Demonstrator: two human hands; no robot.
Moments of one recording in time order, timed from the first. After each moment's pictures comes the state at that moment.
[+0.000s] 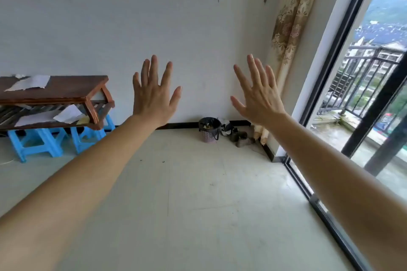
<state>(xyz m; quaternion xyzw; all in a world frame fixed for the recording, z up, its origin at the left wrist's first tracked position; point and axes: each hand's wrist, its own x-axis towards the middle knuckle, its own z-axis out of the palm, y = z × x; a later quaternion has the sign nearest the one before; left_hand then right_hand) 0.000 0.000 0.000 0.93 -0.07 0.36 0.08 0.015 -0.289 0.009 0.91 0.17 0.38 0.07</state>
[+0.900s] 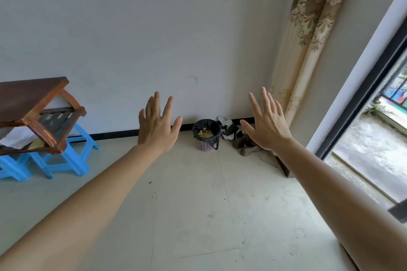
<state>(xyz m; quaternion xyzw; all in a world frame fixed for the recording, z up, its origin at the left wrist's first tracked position) 0.496 -0.114 -0.120 0.98 -0.04 0.18 0.09 0.520 -0.430 -0.131 0.98 0.10 0.20 -0.03</state>
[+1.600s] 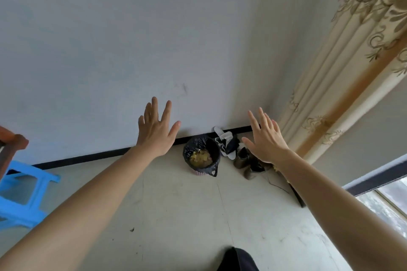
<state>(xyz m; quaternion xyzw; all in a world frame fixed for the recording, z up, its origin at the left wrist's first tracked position) 1.021 -0.078 -0.199 0.99 -0.05 0.02 0.12 0.999 -0.406 -0.230 1.00 0.04 0.02 -0.04</state>
